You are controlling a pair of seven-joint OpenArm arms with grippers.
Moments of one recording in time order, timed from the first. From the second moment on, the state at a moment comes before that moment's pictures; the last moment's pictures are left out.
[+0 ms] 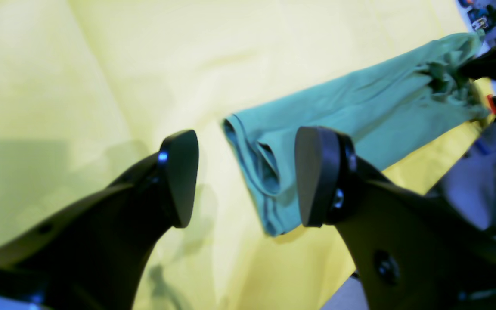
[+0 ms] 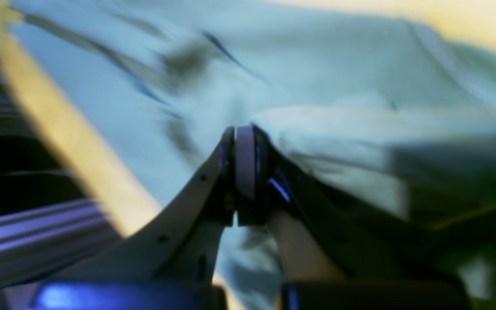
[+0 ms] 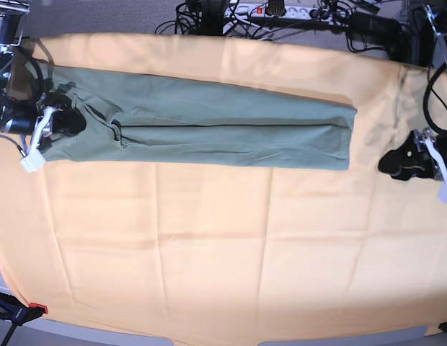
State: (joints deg) left arm -3.0 -41.3 -24.8 78.0 -85.4 -43.6 80.4; right arm -3.9 31.7 21.4 81.5 68.4 41.0 -80.9
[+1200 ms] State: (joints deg) left arm 2.1 -33.5 -14.0 78.2 -72.4 -40.5 69.8; right arm -6.4 30.9 21.6 81.6 58.1 41.1 -72.0
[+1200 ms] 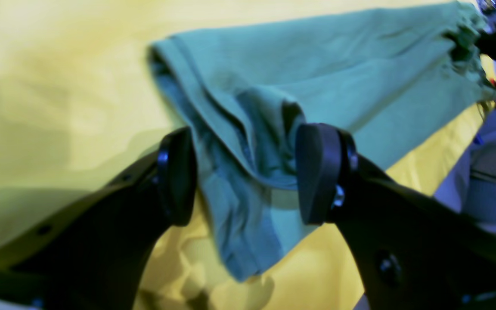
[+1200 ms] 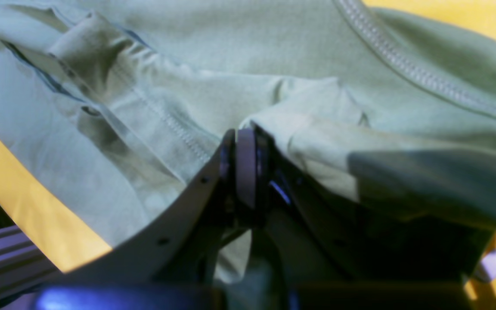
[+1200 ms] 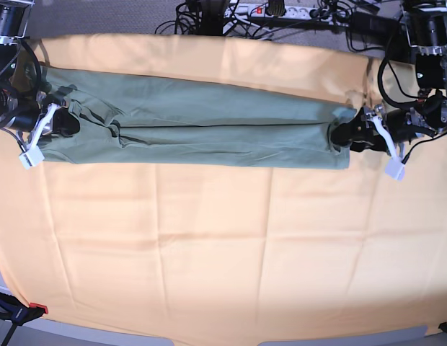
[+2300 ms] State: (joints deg) left arm 0.2 -32.1 -12.2 78.2 -87.9 -46.1 77.9; right arm -6.4 31.0 21.6 81.6 58.1 41.1 -72.1
